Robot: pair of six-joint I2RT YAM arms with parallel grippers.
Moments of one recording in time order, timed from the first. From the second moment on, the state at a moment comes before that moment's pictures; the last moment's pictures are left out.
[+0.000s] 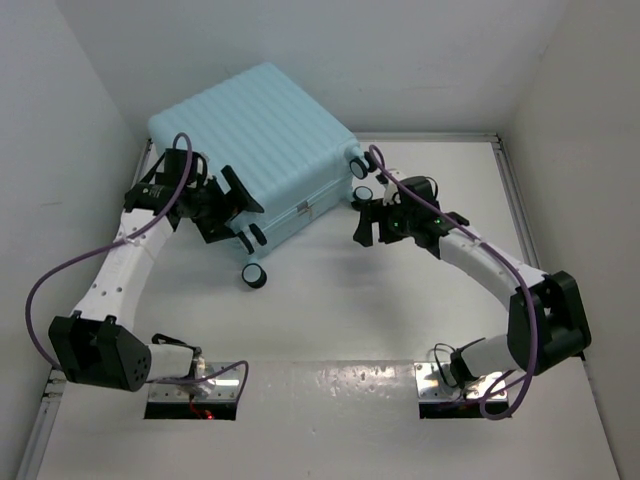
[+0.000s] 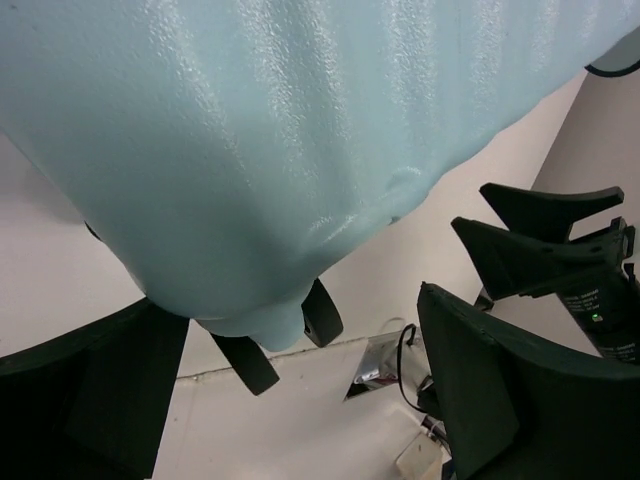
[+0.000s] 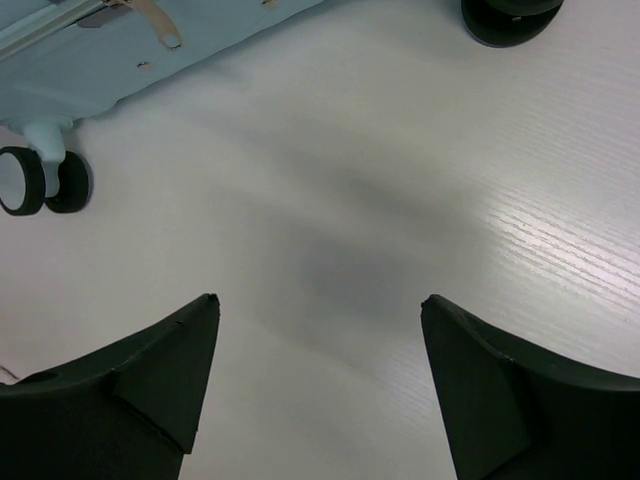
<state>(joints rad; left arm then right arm) -0.12 1.28 1.27 -0.87 0.36 -0.75 0.41 1.42 0.90 -0.22 -0.22 0.22</state>
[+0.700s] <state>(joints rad) -0.23 1.42 1.33 -1.01 0.26 -0.86 0.41 1.51 0.92 -0.19 -0.26 0.23</state>
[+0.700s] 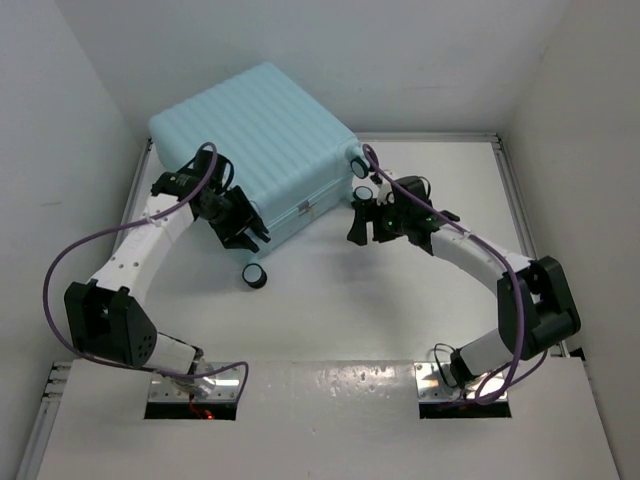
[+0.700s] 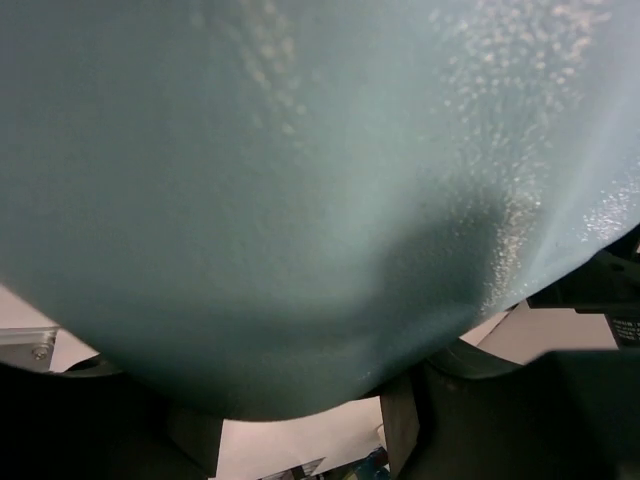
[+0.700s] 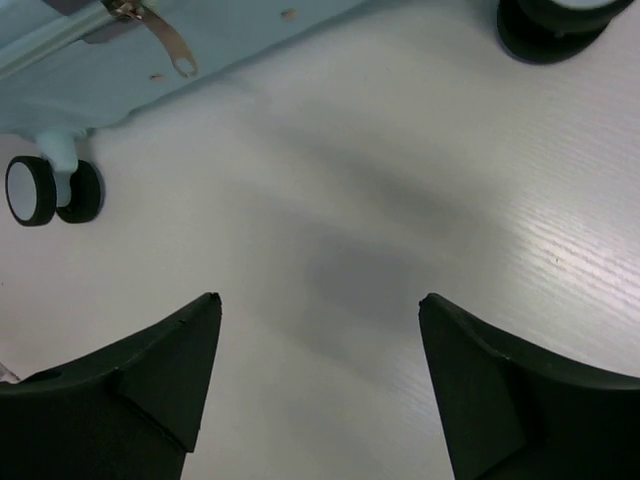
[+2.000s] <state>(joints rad) -0.24 1.44 1.33 -1.02 0.24 -0.84 0.47 2.06 0.95 0.99 -0.61 0.43</state>
